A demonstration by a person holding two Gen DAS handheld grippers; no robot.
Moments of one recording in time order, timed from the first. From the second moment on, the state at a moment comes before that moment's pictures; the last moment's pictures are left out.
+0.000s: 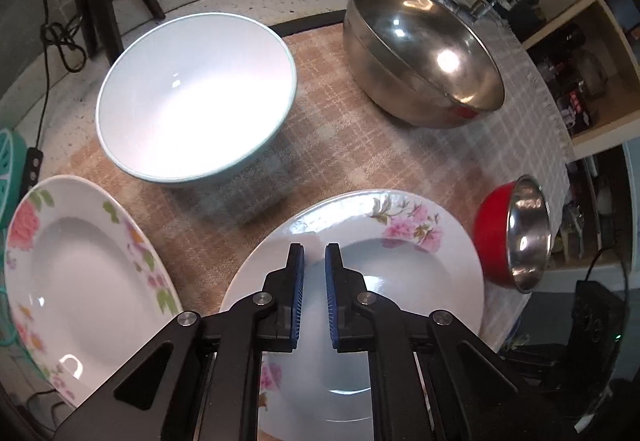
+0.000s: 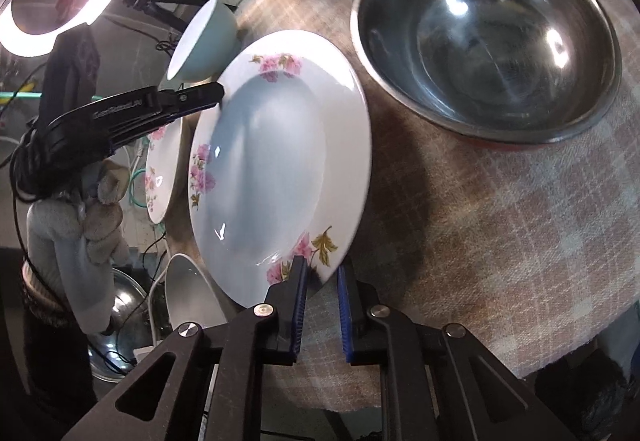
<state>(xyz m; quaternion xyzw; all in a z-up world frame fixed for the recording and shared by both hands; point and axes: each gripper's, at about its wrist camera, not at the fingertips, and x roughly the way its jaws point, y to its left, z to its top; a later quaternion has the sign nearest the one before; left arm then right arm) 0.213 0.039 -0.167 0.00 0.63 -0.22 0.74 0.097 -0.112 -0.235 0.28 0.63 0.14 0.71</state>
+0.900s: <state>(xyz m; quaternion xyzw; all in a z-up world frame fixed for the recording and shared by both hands) 0.237 0.054 -0.177 -0.03 0.65 -0.22 0.72 0.102 -0.116 -0.240 0.30 0.63 0.14 0.70</state>
